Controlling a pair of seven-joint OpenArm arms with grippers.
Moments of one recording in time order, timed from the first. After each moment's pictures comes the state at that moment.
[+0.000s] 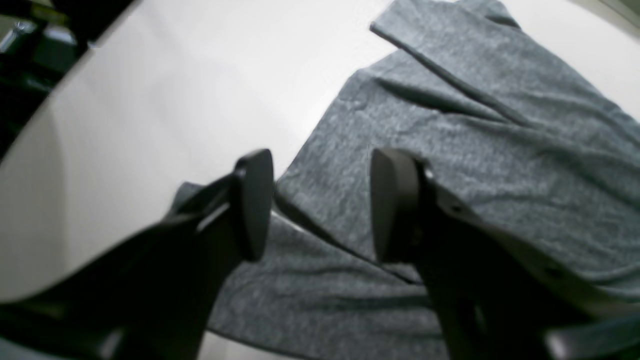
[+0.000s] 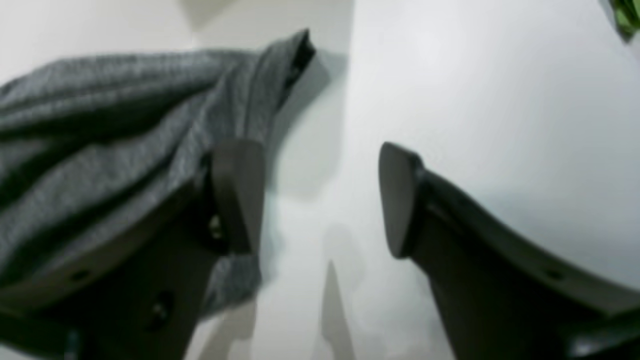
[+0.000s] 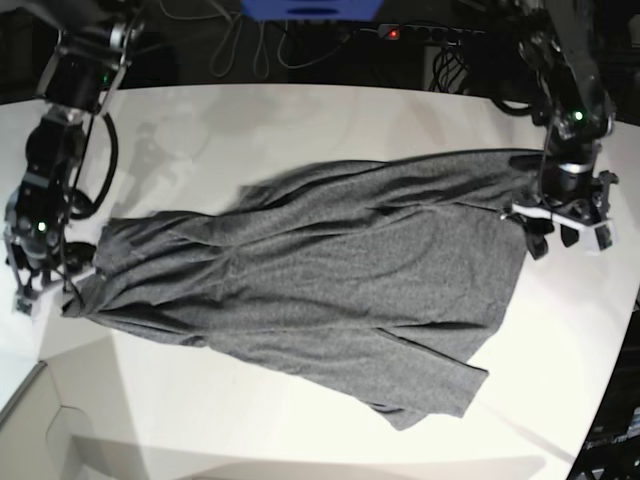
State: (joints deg) left arm 14.3 -7.1 -21.2 111.4 -17.6 0.3 37.9; right arm 7.0 11.9 22.6 88.2 -0.1 0.0 -48.8
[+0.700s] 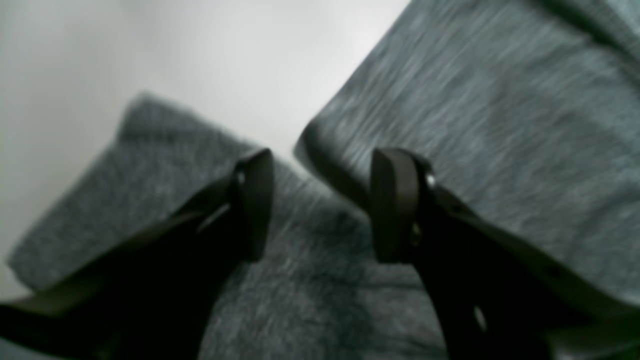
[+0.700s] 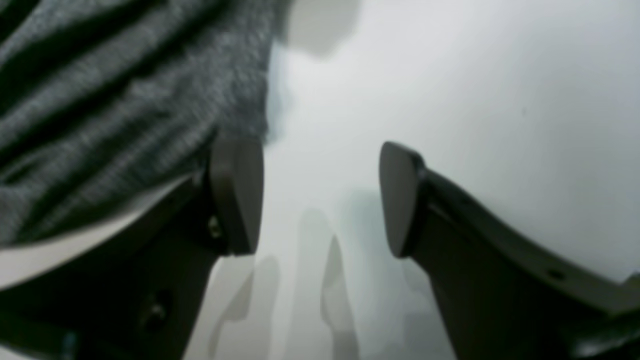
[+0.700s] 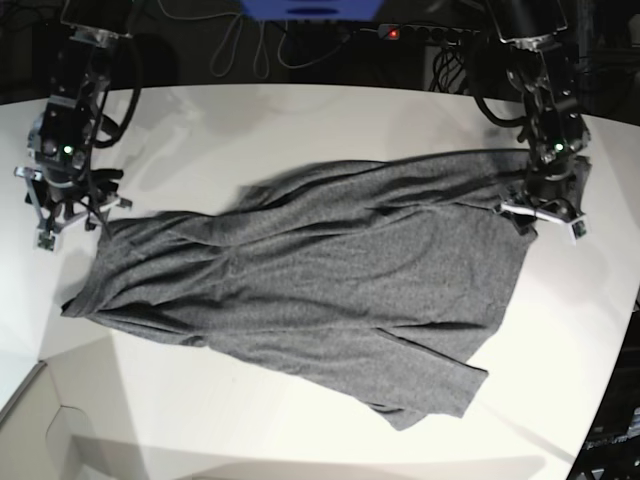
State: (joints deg) left arm 6.7 -7.6 -21.2 84.0 -17.6 0.1 29.2; right arm -9.3 6.7 22.7 100.6 0.0 0.0 -48.5
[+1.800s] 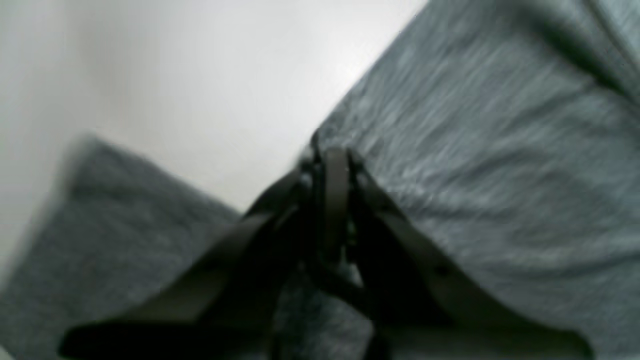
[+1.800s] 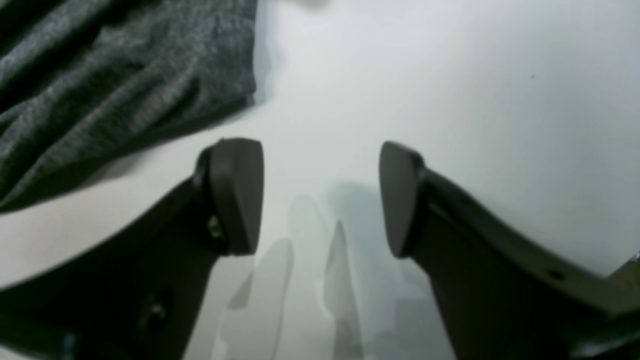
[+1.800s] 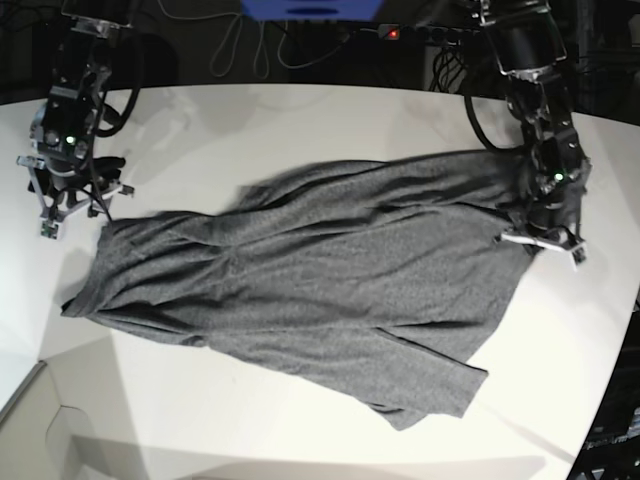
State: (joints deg) left arm 0.4 -7.5 -21.2 81.9 -17.7 0.6 28.9; right arm -10.9 6.7 22.7 100.6 0.0 0.0 -49.1
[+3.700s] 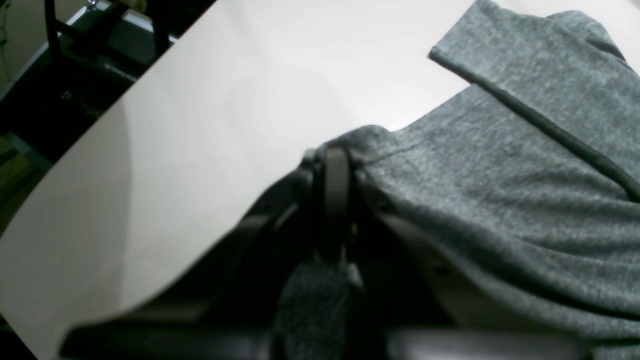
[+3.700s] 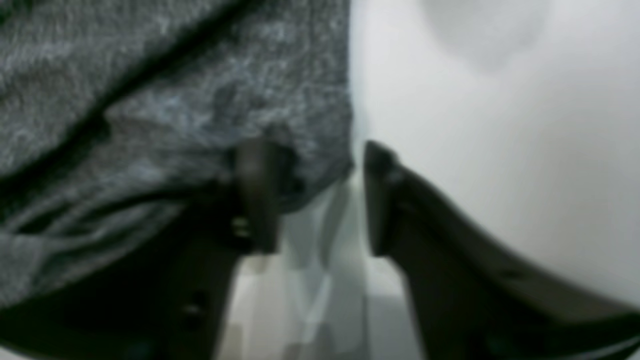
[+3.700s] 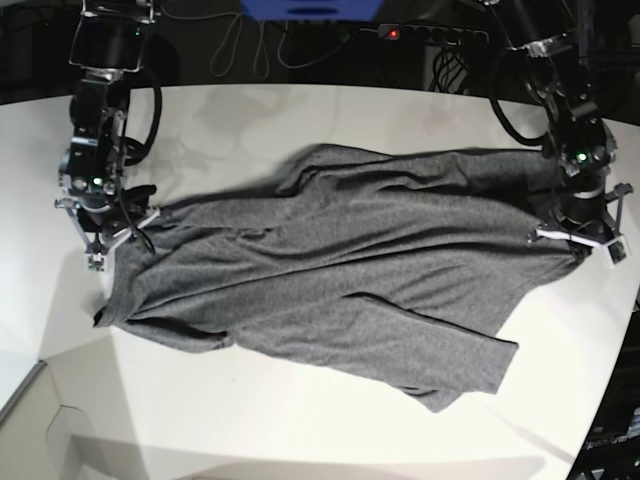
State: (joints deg) left arm 5.3 -7.1 -26.5 95.3 -8.9 0.1 29.1; right arm -0.9 8.3 15.3 83.3 0.1 6.5 -43.1
